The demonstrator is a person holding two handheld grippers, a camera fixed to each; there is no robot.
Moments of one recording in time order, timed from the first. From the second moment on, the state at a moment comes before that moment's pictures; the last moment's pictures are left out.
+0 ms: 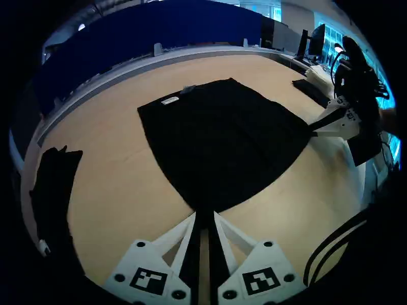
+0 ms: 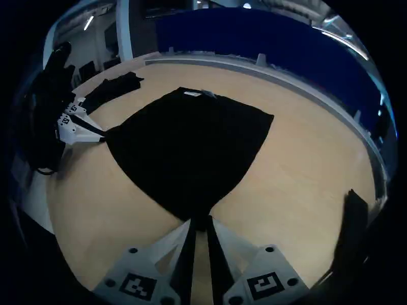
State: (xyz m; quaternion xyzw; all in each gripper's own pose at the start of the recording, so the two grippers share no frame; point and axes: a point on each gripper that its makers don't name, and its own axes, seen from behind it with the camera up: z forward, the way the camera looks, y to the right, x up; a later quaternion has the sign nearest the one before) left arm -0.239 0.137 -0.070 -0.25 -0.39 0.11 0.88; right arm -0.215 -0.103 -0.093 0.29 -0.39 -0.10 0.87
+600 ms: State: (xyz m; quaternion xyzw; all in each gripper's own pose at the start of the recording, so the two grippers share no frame) left arm -0.188 0.134 -0.080 -0.24 -0.38 0.10 0.89; right arm -0.148 -0.107 -0.095 0.29 -0.36 -0.09 0.88
